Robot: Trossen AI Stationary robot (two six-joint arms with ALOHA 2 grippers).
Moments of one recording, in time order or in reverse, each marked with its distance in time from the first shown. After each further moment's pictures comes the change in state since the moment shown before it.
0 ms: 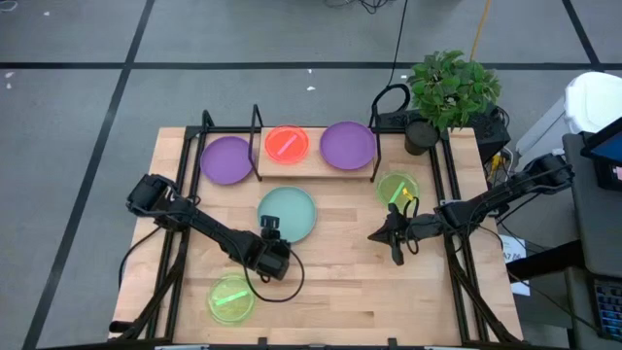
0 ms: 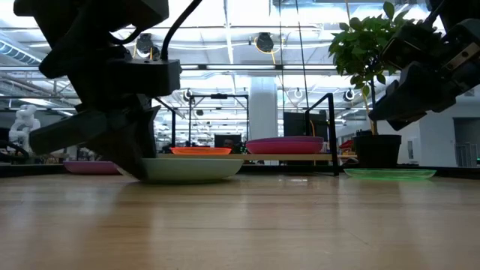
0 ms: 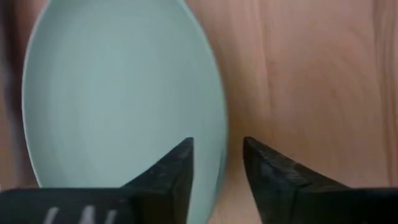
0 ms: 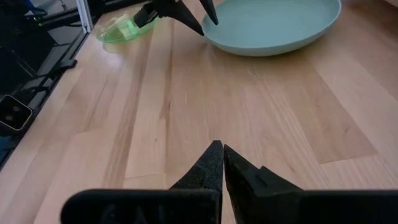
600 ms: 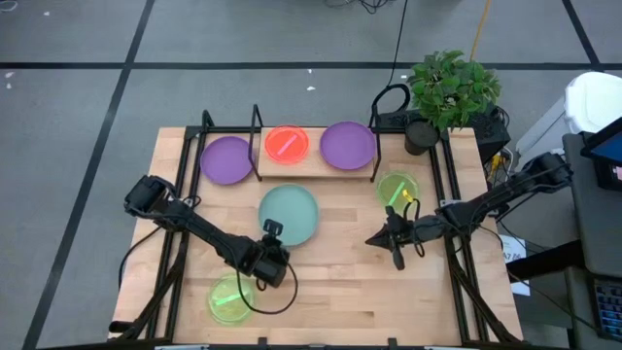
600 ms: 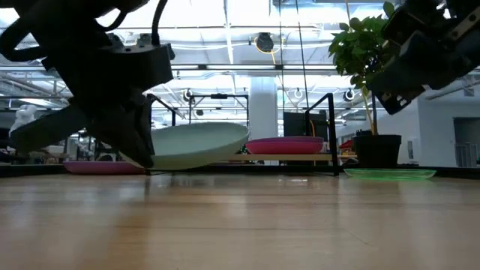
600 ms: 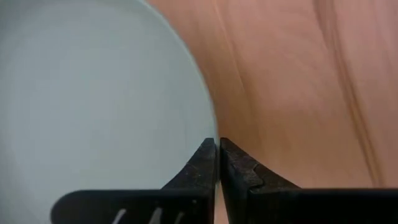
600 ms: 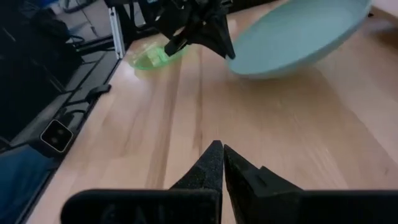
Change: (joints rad) left arm -0.051 -0.011 0.001 0.021 -0.065 0.180; right arm 0.045 0.002 0.053 0.052 0.001 -0.001
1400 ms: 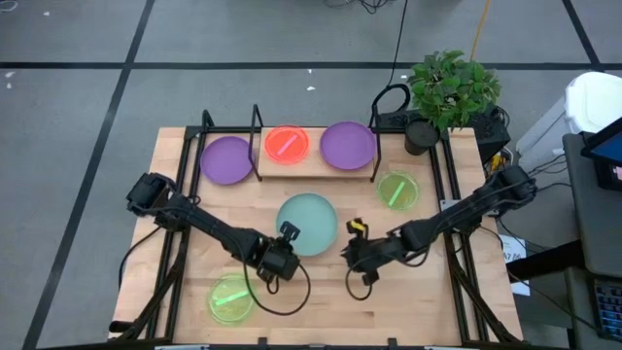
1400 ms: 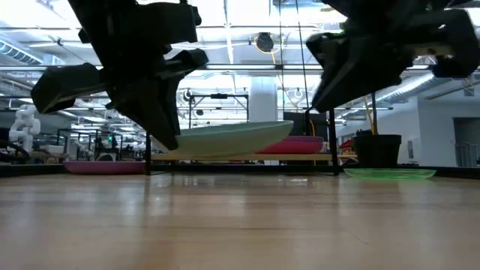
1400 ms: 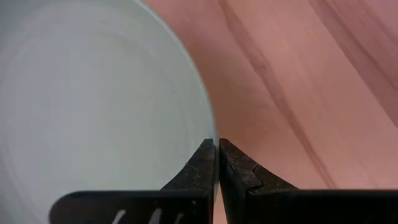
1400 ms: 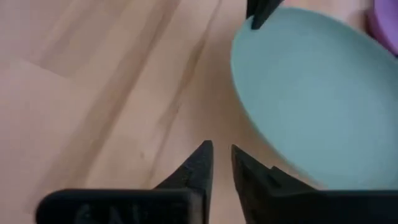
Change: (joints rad) left arm 0.064 -0.004 0.122 0.021 0.201 0.300; right arm 0.028 0.528 0.628 -0.574 0.088 -0.561
